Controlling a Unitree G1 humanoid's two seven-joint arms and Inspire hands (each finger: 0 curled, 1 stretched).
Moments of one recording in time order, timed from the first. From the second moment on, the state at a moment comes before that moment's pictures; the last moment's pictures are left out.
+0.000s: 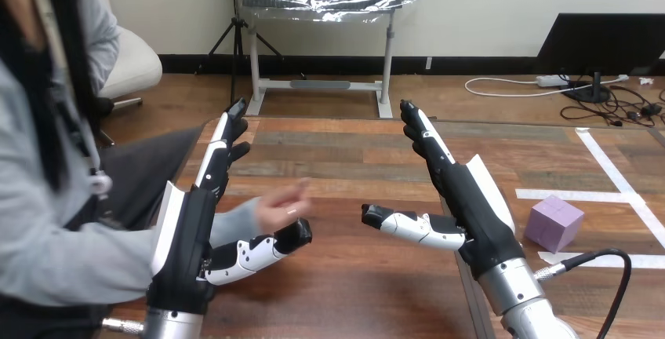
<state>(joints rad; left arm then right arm) -0.06 0.19 -0.06 0.64 0.24 -1.08 0.20 -0.22 -0.19 0.09 0.68 -0.15 -0.77 0.05</state>
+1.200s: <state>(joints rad) -0.06 0.19 -0.04 0.67 0.23 -1.10 0.18 -0.22 -0.19 0.09 0.69 -0.14 -0.78 0.06</state>
